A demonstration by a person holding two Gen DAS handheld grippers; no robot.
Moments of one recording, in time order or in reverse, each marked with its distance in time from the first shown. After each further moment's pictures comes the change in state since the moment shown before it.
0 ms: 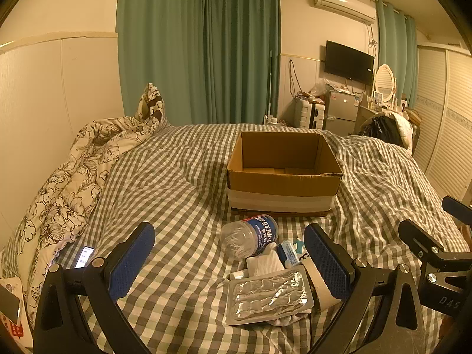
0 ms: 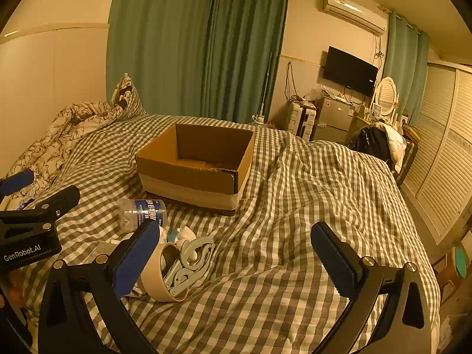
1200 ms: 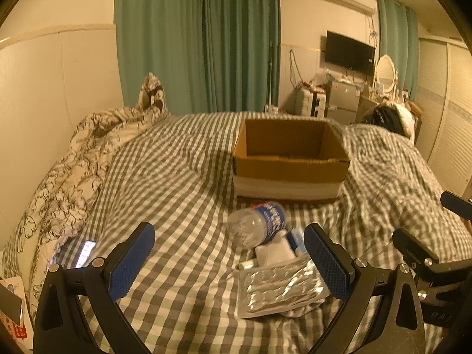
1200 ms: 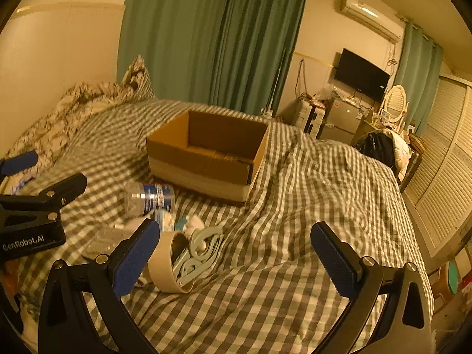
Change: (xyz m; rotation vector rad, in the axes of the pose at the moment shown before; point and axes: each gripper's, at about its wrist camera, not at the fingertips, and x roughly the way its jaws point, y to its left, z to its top) left arm 0.014 0.009 -0.008 0.012 0.068 0.012; right arm 0.011 0.025 -0.008 -0.095 0.057 0.011
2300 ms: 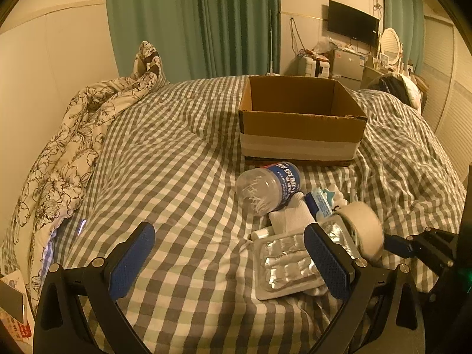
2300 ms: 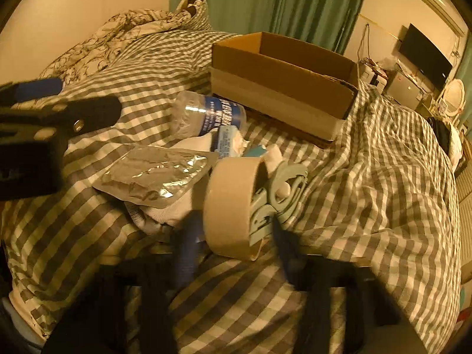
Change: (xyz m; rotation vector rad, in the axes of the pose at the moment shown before) left arm 0.029 0.003 -0.018 0.004 0.150 0.046; right arm 0.071 0.055 -0.050 -0.132 0.244 0.236
